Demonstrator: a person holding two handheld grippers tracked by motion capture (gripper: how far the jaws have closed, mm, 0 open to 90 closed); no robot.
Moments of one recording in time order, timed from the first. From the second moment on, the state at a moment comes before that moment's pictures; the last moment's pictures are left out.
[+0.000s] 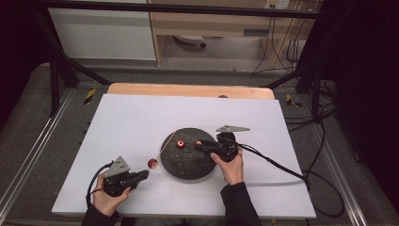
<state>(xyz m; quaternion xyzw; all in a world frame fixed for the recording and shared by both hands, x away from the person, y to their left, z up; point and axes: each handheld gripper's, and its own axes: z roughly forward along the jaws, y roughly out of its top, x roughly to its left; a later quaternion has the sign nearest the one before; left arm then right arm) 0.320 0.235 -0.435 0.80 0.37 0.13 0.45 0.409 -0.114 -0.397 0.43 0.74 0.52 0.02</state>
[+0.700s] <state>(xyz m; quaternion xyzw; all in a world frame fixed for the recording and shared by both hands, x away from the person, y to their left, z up) 0.319 0.213 -0.432 0.80 0.37 0.14 0.46 0.394 -0.124 -0.416 0.46 0.65 0.61 0.02</state>
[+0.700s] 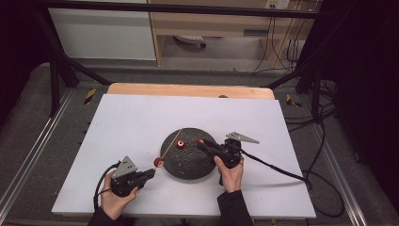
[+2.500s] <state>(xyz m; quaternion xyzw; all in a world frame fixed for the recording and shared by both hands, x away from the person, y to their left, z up) 0.327 0.149 -0.422 0.78 0.36 0.15 0.49 0.428 -0.136 -0.383 0.49 0.48 0.73 0.05</state>
